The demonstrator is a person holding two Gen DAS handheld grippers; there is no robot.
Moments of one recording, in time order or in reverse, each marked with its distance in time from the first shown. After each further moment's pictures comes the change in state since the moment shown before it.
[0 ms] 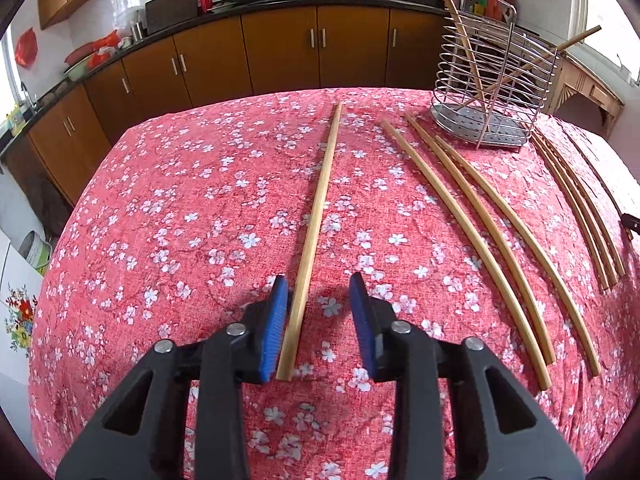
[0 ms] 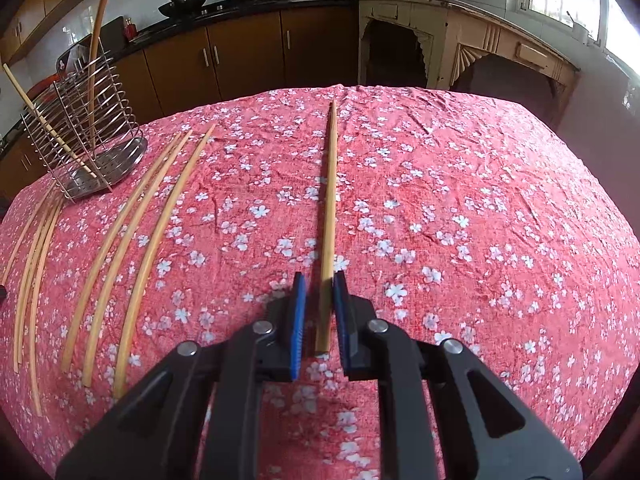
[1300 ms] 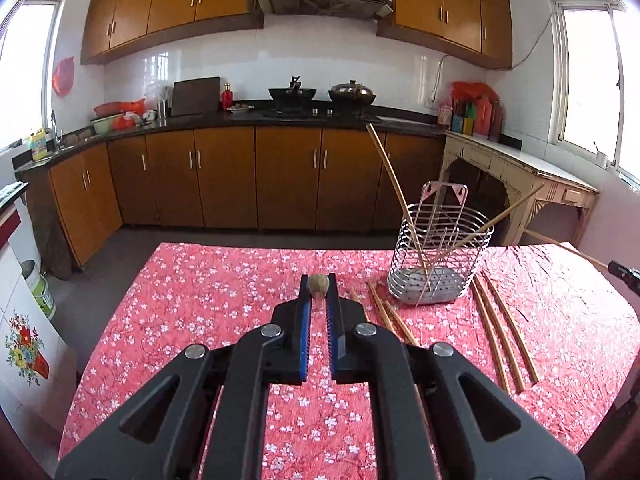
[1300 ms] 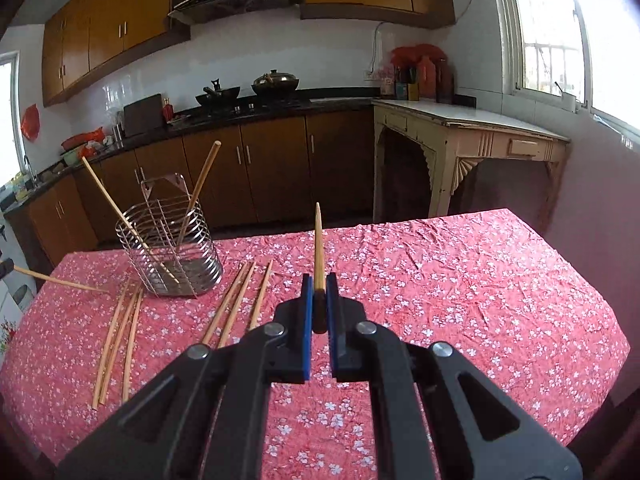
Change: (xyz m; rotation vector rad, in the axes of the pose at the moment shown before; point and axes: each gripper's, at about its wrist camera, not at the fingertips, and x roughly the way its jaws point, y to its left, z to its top) left arm -0.138 0.001 0.047 -0.101 -0.413 -0.034; right arm -0.155 0.020 0.036 -0.030 -0.335 0.055
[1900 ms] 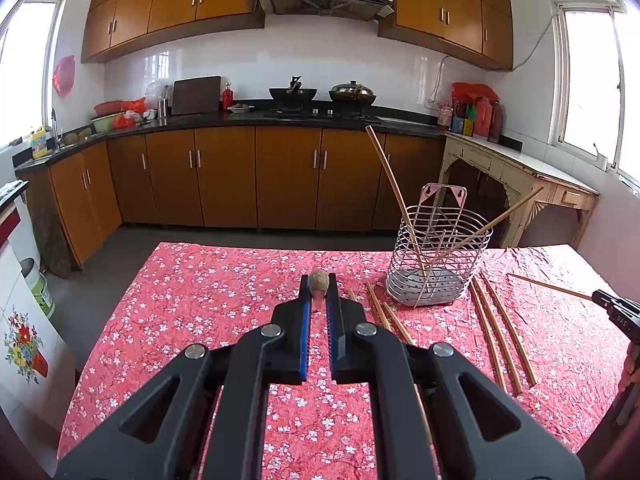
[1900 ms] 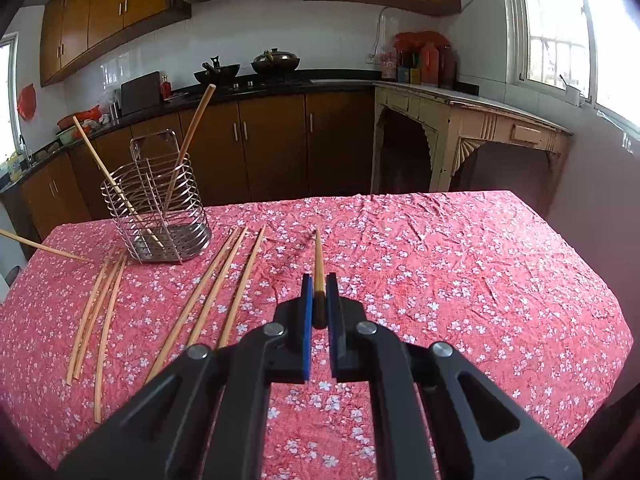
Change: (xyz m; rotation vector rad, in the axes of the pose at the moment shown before) left arm 0.000 -0.002 0.000 -0.009 0.004 -0.004; right arm 0.026 0.001 -0.034 -0.007 0.040 -0.006
